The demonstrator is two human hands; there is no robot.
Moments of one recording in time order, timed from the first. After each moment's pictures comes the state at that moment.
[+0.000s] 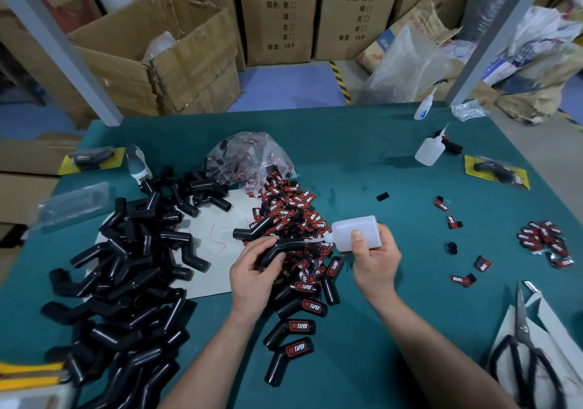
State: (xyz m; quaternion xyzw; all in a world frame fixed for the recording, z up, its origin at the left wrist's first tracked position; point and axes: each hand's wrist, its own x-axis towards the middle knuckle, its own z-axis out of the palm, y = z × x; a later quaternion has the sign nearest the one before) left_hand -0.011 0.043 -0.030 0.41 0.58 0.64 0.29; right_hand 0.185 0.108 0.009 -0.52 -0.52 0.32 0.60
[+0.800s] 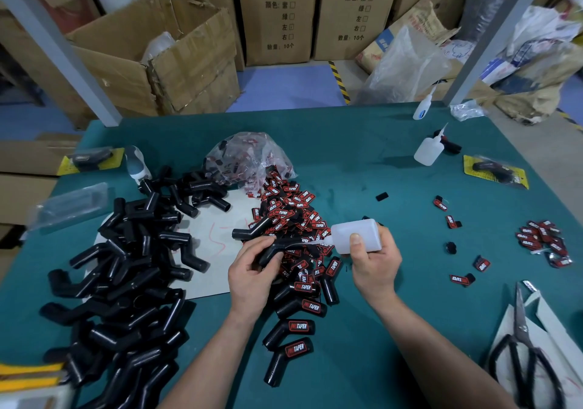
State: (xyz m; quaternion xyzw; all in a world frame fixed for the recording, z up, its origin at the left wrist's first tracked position) left_hand -0.011 0.042 -0.028 0.41 0.58 0.64 0.29; right_hand 0.186 0.105 0.010 -0.50 -0.54 0.29 0.61
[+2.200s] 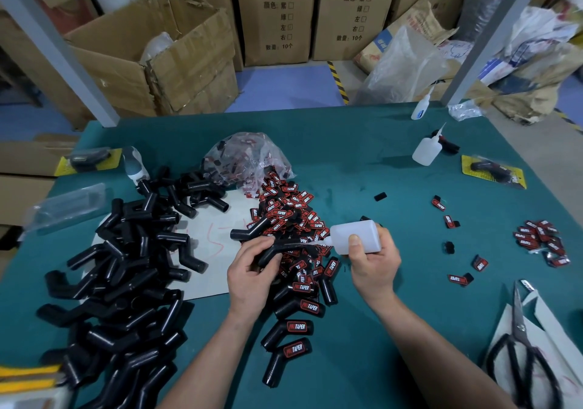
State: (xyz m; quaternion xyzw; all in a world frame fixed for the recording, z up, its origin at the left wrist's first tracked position) left_hand -0.011 0.043 -0.032 0.42 0.57 0.65 0.27; right_hand 0.188 0.107 0.007 -0.50 -0.55 0.27 0.61
